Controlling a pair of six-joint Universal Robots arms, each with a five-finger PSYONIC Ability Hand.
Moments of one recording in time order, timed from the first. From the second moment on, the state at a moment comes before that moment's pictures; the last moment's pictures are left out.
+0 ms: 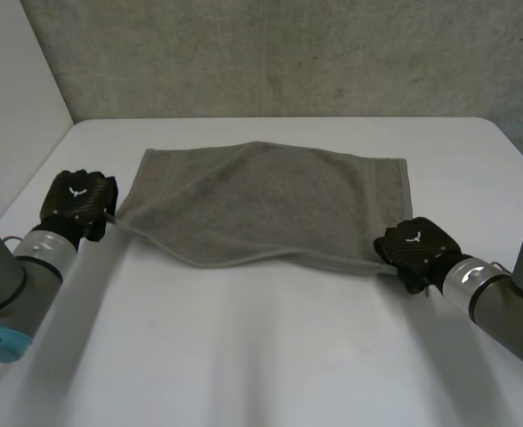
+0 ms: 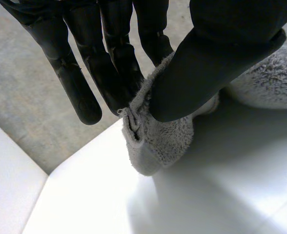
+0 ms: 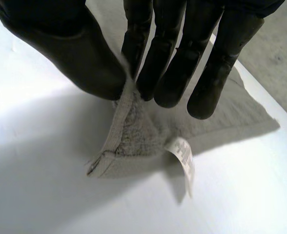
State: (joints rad) left arm 4.62 -1.98 -1.82 3.73 -1.33 3.49; right arm 1.75 -1.13 1.72 -0.11 1.19 2.47; left_hand 1.18 1.22 1.22 1.22 1.02; right_hand 1.23 1.23 1.23 1.23 1.06
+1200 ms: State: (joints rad) left arm 4.68 -1.39 -2.05 3.27 -1.27 3.46; right arm 1.17 -1.57 1.65 0.75 0.79 2.11; left_hand 1.18 1.22 1.22 1.22 1.02; right_hand 1.32 1.33 1.34 1.34 1.16
